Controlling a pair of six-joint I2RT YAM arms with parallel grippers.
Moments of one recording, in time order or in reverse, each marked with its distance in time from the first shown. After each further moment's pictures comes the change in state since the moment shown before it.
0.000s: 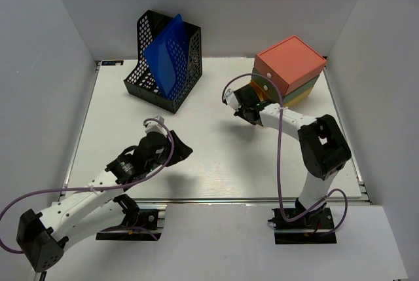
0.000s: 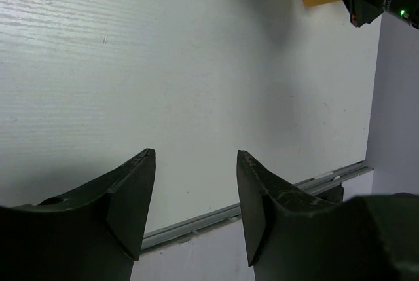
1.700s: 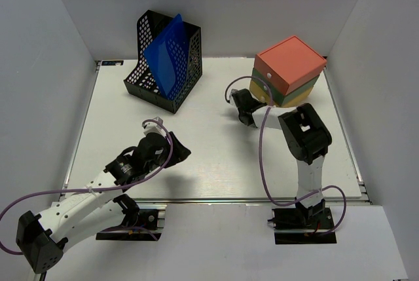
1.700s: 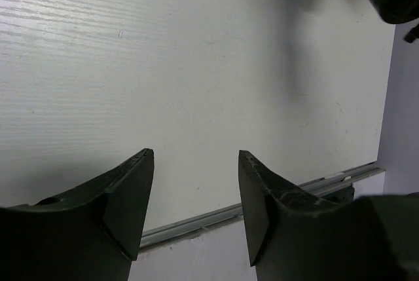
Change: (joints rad) left arm 0.000 -0.008 0.000 -0.050 -0.010 0.004; right arm -0.029 0.261 -0.014 0.435 0.445 -0.250
